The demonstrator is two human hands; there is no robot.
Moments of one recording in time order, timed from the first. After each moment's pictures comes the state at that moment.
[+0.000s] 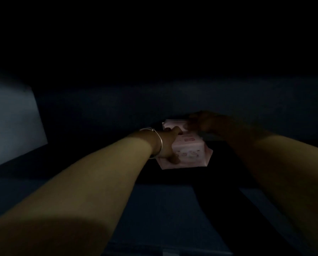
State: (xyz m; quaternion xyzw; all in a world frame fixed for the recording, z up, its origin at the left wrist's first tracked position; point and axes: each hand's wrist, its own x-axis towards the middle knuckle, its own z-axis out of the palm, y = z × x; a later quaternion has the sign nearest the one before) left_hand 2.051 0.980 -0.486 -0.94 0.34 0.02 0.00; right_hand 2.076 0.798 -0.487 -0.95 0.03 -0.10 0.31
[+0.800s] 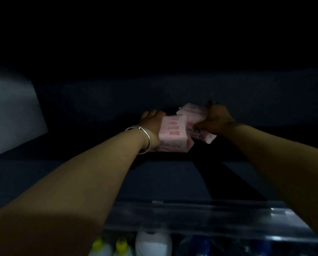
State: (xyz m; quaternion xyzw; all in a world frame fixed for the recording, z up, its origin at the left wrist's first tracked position) left_hand 1.995 0.998 -0.486 -0.94 0.33 -0.10 -0.08; right_hand 1.969 0.793 -0.492 -0.93 0.14 -0.25 0.22
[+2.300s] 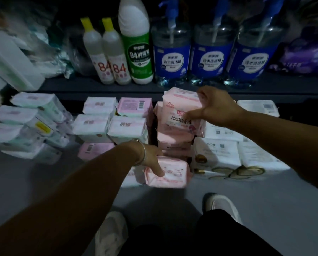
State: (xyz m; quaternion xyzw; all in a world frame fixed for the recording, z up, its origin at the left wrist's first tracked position) left_hand 1.624 1.105 -0.880 -0.83 0.25 0.50 -0.04; right_hand 1.578 0.903 -0.792 -0.92 0.11 0.03 0.37
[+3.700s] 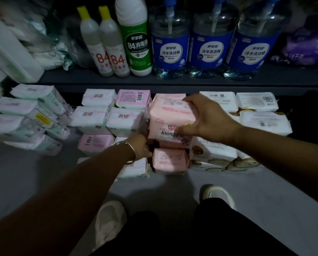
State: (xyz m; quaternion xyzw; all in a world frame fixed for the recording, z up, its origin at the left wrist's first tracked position) left_hand 1.611 1.124 -0.894 -0.92 0.27 0.28 -0.09; right_hand 1.537 0.922 -0.802 -0.93 0.00 0.01 0.37
